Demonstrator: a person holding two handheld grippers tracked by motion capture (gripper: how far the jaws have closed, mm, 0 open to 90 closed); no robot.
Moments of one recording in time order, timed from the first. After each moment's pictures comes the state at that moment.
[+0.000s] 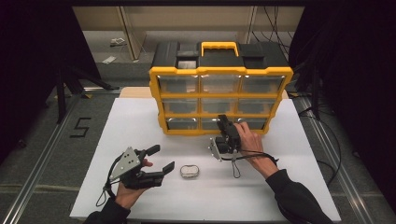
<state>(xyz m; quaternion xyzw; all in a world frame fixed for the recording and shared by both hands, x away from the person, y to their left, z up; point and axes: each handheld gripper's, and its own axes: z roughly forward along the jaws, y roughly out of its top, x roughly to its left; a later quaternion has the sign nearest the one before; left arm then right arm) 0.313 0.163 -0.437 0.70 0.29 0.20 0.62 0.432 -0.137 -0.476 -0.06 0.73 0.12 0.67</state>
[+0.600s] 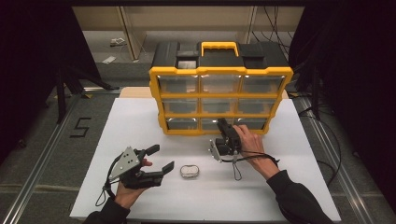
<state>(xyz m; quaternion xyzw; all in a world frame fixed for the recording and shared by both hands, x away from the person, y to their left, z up) 0.314 0.165 -0.437 0.70 0.29 0.20 0.62 0.427 -0.138 -0.474 -0.07 0.75 0.11 0.65</state>
